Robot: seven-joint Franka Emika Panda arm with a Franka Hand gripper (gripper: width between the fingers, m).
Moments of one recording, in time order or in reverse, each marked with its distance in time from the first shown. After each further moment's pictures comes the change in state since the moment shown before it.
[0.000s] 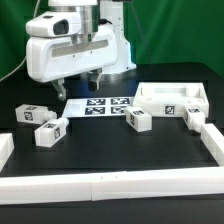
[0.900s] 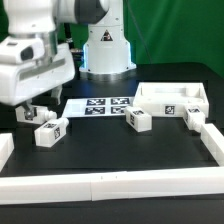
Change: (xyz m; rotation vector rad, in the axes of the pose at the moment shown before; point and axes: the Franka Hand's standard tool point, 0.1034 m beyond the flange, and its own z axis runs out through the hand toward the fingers) arm -0.077 0.052 0.030 0.002 -0.004 -0.307
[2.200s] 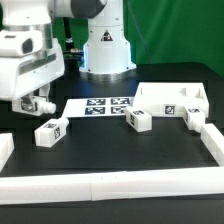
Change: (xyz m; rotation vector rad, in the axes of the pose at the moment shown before) arm -0.019 0.013 0.003 0.011 -0.002 -0.150
